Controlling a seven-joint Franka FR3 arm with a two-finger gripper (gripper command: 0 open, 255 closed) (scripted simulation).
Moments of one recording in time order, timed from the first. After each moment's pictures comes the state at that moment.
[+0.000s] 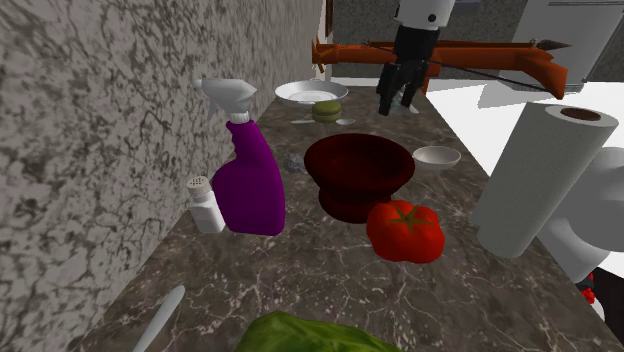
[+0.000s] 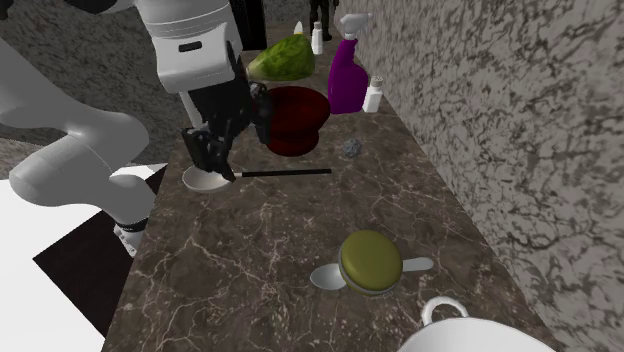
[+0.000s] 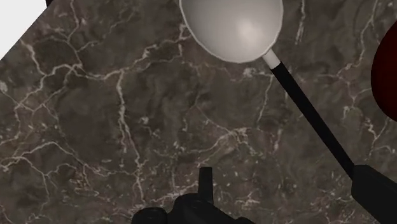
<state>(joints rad) 0.09 -0.61 0.14 -2.30 0.12 1.81 0.17</state>
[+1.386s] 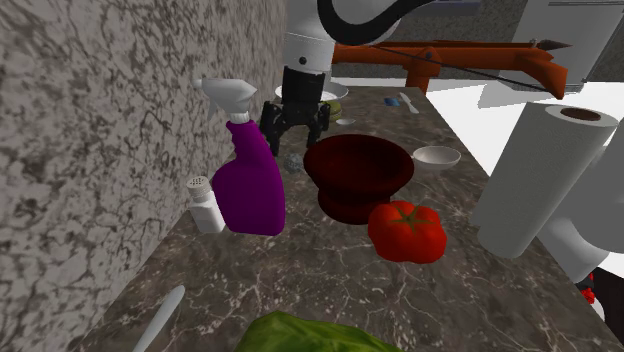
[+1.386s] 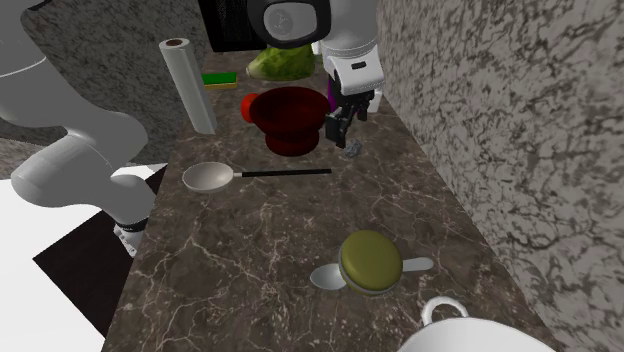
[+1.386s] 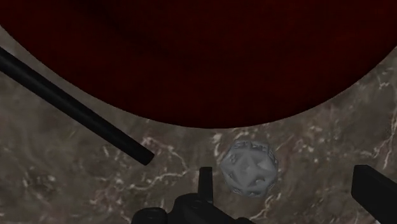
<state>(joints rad) 0.16 -0.07 0.40 -1.97 0.19 2.05 0.58</state>
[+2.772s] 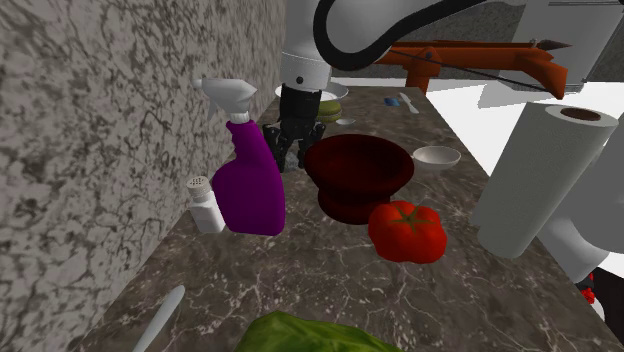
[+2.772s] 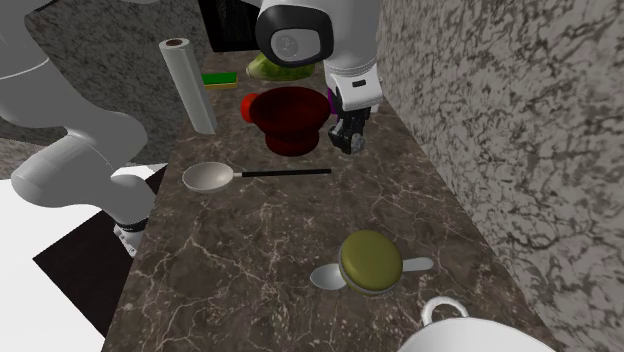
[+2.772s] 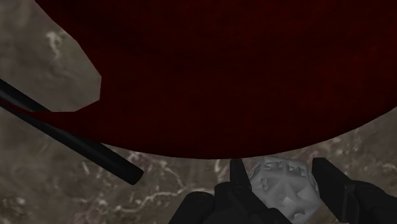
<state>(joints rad) 0.17 -0.04 0.40 -2.01 0.18 2.13 0.59</state>
